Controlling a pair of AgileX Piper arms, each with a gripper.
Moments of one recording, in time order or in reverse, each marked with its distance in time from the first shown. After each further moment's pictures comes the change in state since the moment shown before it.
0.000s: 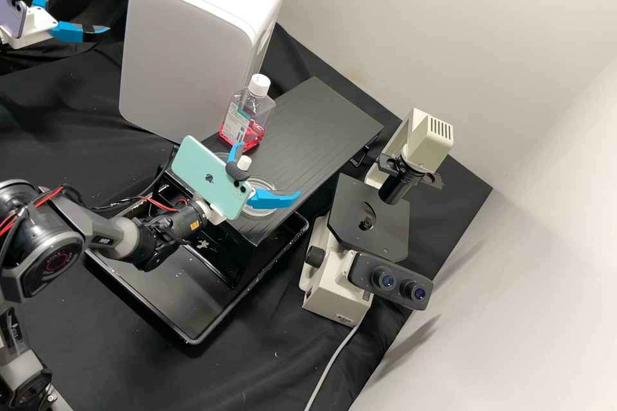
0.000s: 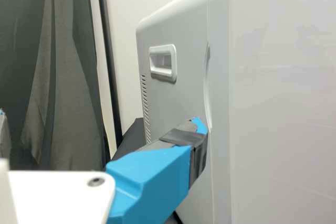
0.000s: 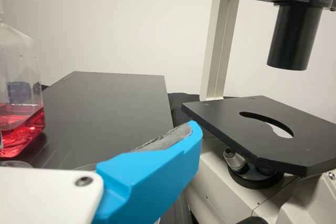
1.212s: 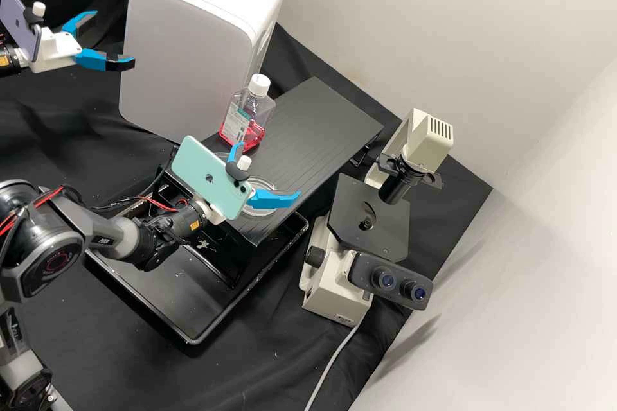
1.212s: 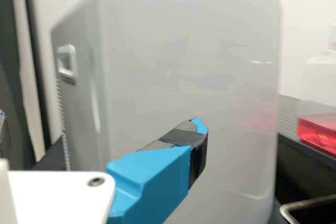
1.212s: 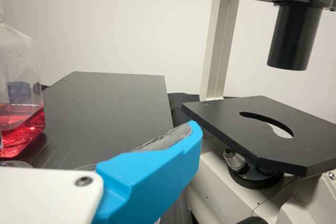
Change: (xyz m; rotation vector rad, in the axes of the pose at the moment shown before) left arm -0.003 -0.031 0.062 -0.047 -0.236 -0.025; right arm 0.000 0.000 0.000 0.000 0.000 0.000
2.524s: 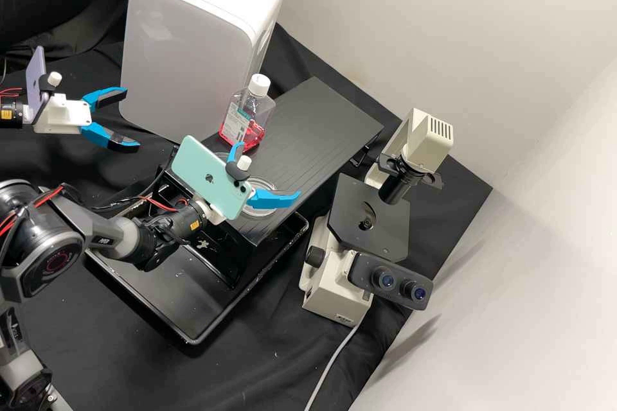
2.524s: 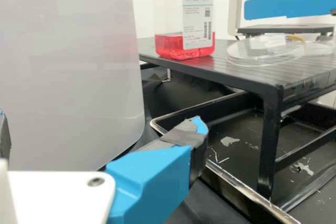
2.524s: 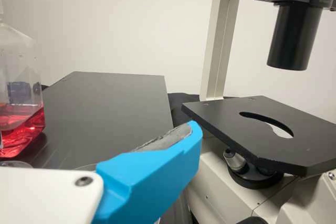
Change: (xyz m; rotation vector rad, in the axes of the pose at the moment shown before) left arm -0.019 -0.072 0.057 0.027 -0.266 -0.222; right arm 0.000 0.000 0.000 0.000 0.000 0.000
